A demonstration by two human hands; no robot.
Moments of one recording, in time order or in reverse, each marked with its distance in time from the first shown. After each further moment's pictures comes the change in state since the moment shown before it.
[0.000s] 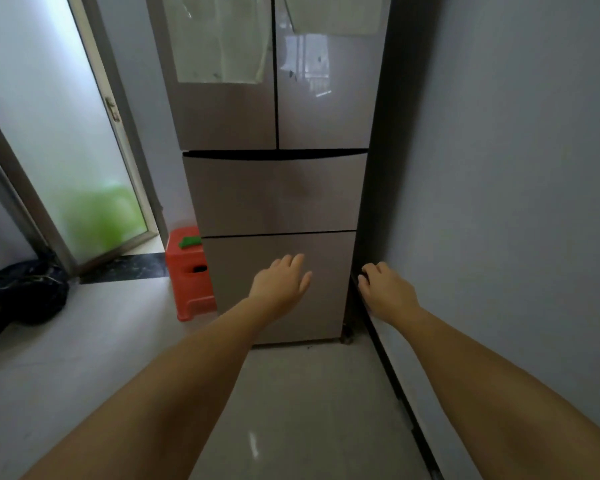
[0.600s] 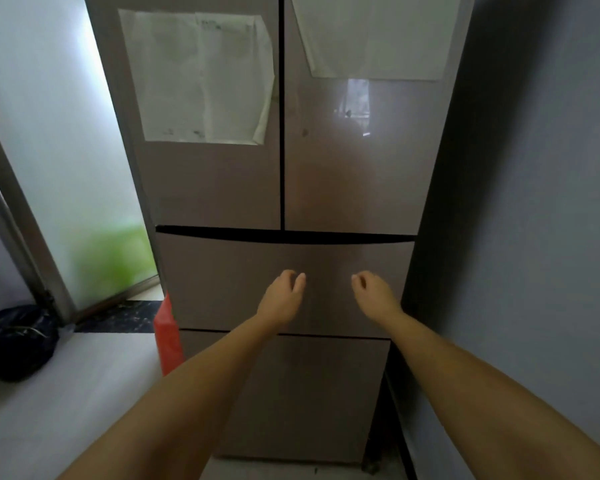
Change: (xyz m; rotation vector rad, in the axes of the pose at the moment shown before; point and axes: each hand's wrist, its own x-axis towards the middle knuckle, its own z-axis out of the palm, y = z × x) left_hand 0.358 -0.085 0.017 -0.625 0.207 -0.324; right_hand 0.399 0.010 0.034 0.566 -0.017 0.025
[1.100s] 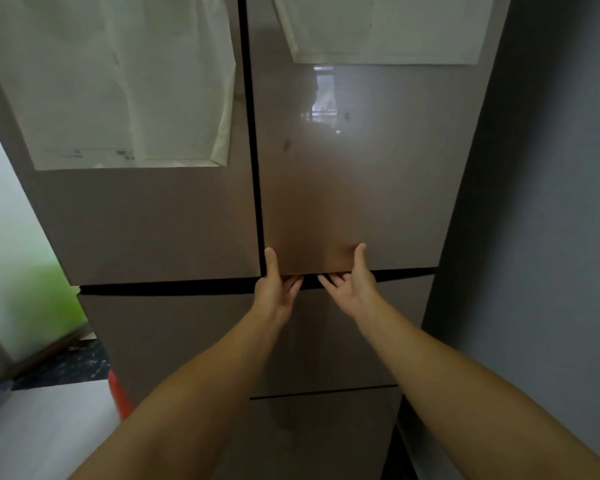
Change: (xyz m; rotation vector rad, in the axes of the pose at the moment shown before) left_hand 0.174 0.003 0.021 -1.363 -0.040 -0.338; right_hand 0.156 -0.039 0.035 1.613 0.081 0.508
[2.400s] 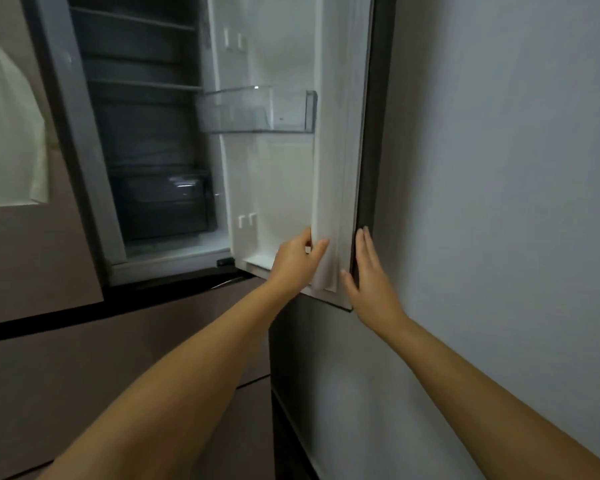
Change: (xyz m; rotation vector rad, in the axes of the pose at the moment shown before) left_hand -0.183 -0.085 0.230 1.072 -0.629 0.615; right_hand -0.236 -0.180 -0.169 -1.611 0.246 -1.011
